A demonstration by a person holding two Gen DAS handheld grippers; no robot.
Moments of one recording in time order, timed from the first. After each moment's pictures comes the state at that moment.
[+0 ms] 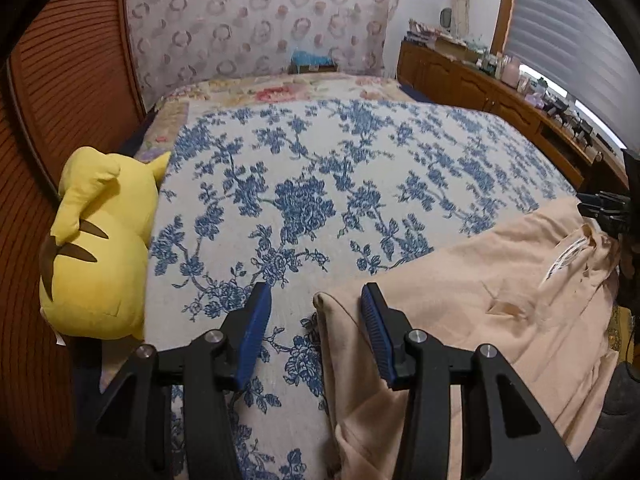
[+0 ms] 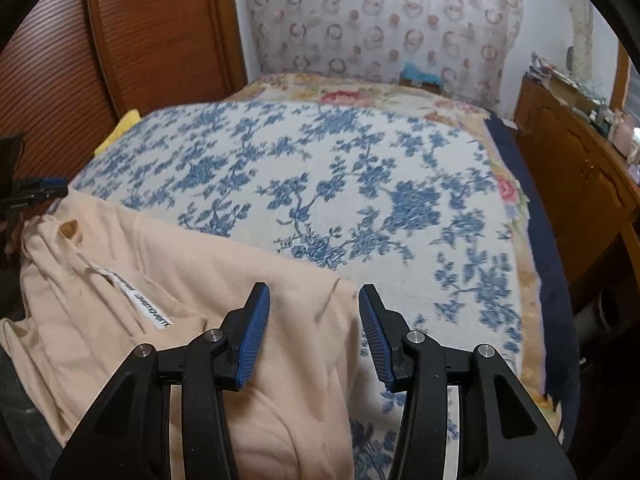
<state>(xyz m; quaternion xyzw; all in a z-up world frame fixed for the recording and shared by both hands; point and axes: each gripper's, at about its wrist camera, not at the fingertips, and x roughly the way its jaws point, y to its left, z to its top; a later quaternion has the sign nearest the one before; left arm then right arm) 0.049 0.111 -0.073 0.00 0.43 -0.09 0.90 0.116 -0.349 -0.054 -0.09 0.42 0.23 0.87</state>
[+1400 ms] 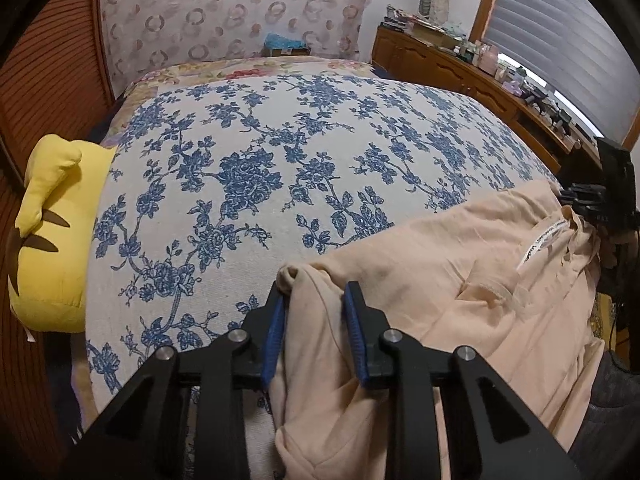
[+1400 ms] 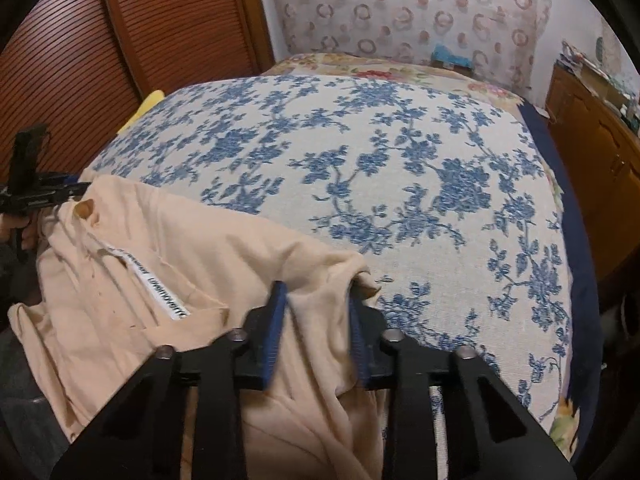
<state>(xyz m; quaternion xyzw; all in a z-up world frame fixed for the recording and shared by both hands) 0.050 0.090 -0.085 -0.02 0.45 -0.14 0.88 0.118 -0.334 -0.069 -0.08 0.45 0.29 0.84</state>
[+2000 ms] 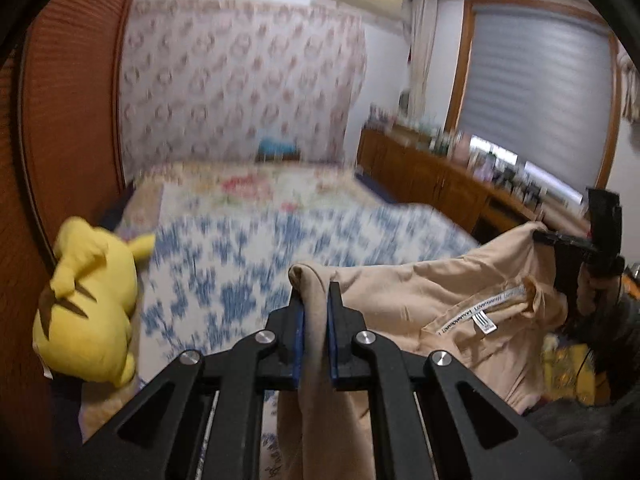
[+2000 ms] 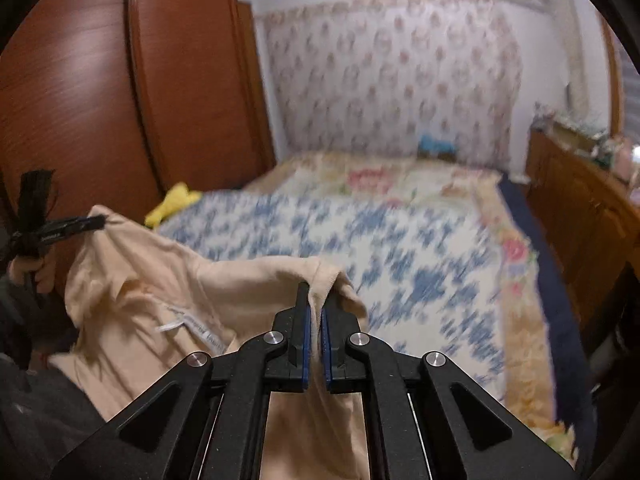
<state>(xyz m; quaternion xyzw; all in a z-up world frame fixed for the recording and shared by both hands) -0.032 0.086 0.047 -0.06 0.26 -0.15 0.95 0.043 -0.358 0.053 -0.02 0.28 0.28 0.92</state>
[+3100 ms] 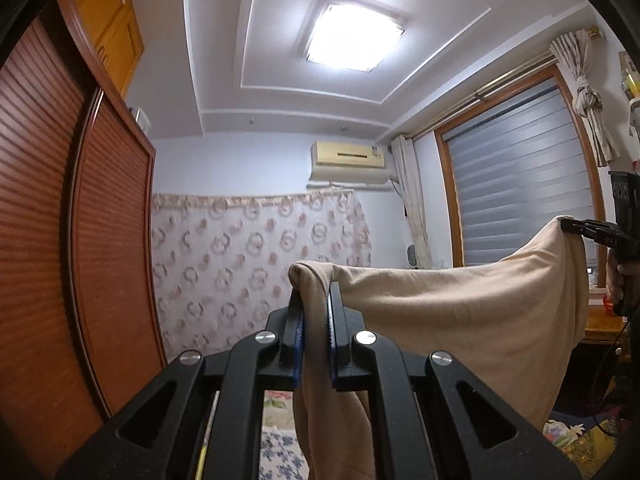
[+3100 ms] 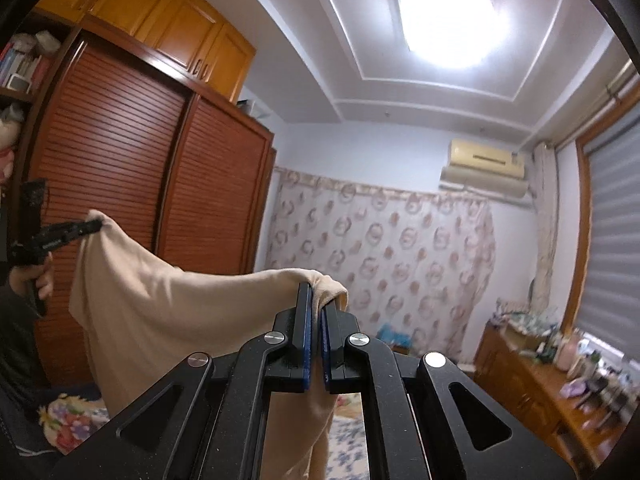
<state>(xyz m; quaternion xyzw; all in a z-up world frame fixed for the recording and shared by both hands) -0.108 0.123 0.328 0.03 -0.05 -0.10 0.99 -0.069 -0.353 0.401 -0.11 -0.01 0.25 0.96</state>
